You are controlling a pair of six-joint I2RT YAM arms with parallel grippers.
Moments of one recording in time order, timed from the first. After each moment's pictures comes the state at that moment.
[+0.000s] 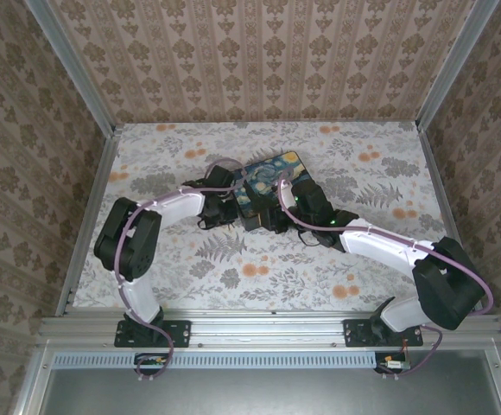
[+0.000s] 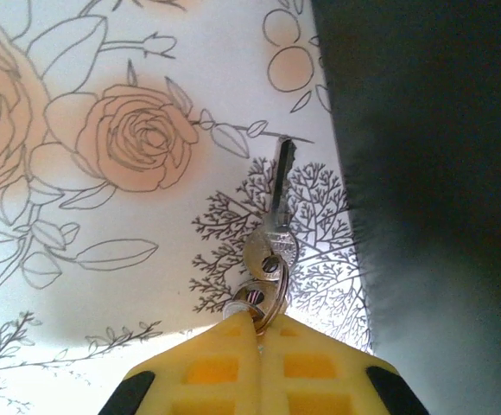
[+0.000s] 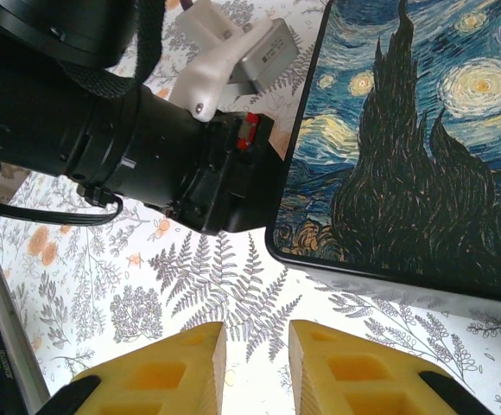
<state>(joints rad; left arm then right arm) -0.55 1.81 1.12 -0.54 0.08 -0.68 0.65 1.43 0.83 0.01 -0.27 0.39</state>
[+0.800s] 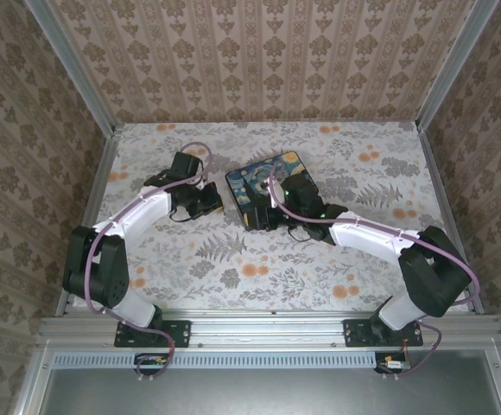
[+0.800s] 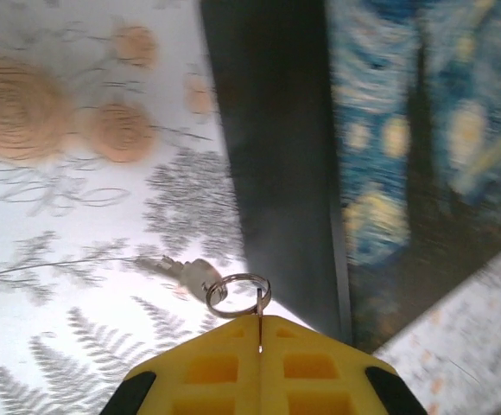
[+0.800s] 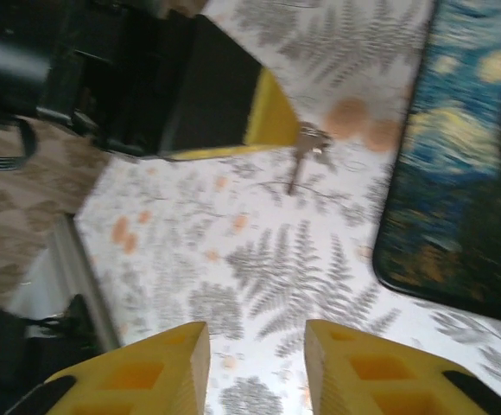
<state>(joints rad) -0.39 1.55 1.10 -0.58 0.42 -0.68 0.65 1.54 0.94 0.06 -0.48 0.50</state>
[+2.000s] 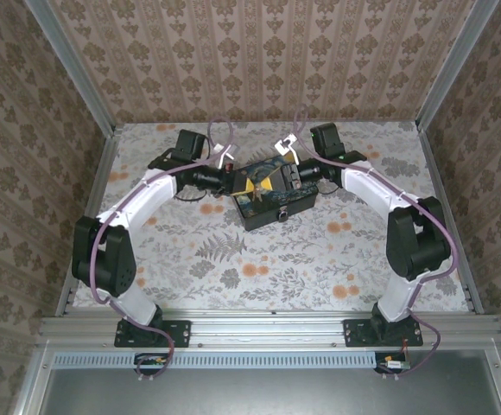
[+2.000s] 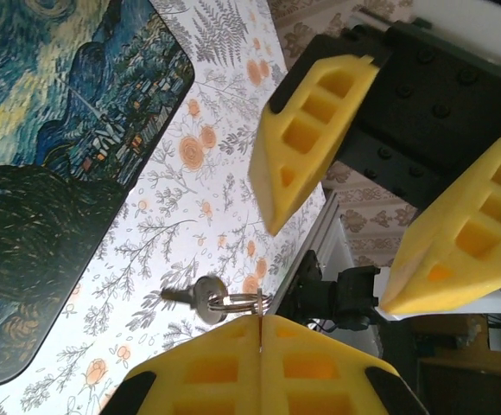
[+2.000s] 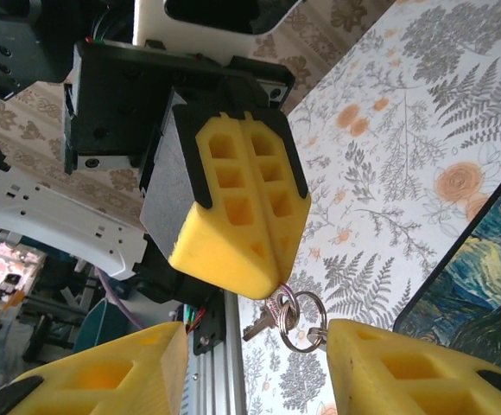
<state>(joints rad) -0.41 1.65 1.33 -0.56 1.03 -0.38 0.31 1.79 1.38 -0.39 -1.21 0.08</state>
